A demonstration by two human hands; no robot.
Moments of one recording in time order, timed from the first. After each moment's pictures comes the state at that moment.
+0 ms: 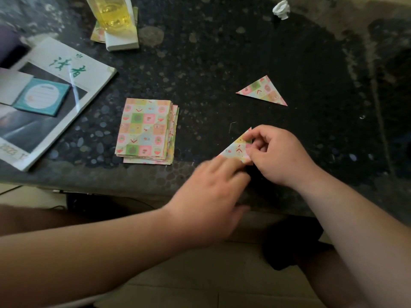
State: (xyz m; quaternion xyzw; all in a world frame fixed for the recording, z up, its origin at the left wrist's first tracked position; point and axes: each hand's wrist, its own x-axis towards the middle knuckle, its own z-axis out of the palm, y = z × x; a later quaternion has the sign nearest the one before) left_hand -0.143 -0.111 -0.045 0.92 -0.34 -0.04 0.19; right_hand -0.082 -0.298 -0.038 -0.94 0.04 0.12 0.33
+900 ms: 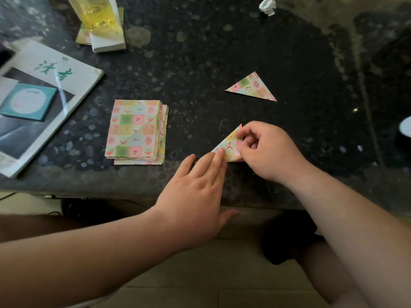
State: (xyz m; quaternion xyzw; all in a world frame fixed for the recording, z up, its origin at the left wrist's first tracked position) left_hand -0.150 -0.105 -0.050 0.94 -0.32 -0.08 -0.02; right_hand -0.086 -0.297 -0.037 -0.94 0.04 0.10 0.33
